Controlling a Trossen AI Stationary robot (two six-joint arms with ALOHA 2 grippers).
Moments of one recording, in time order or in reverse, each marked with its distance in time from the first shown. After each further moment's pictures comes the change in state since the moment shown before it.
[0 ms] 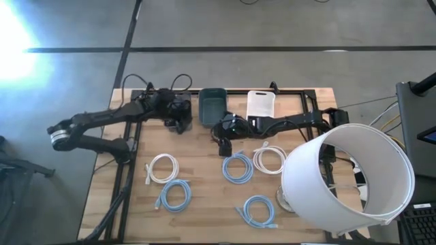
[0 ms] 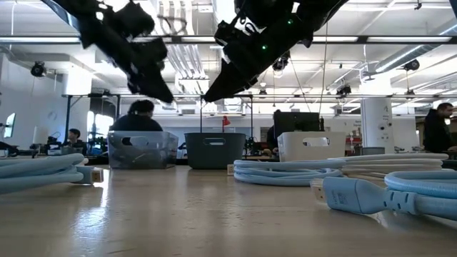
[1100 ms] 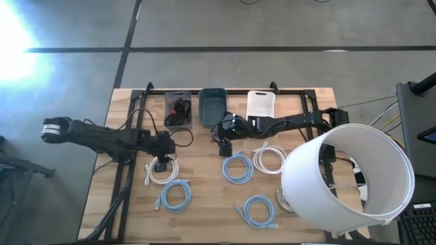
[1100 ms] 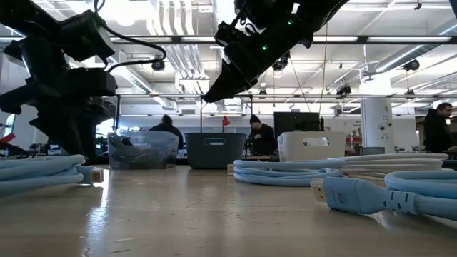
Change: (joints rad) left arm -0.494 -0.147 -0.354 -0.189 -0.135 -0.084; right arm 0.000 0.000 -0.003 0.000 -0.003 -0.002
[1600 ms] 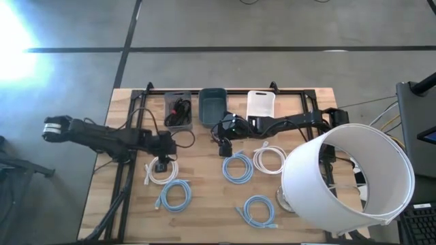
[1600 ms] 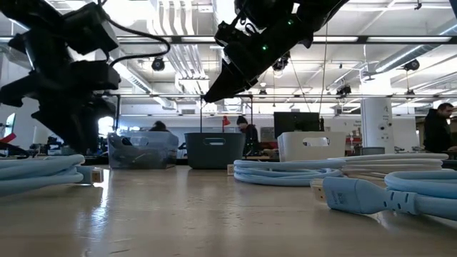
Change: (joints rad) left arm -0.028 0.028 0.055 -0.037 0.003 0.026; right arm 0.000 0.000 0.000 0.001 0.000 0.000
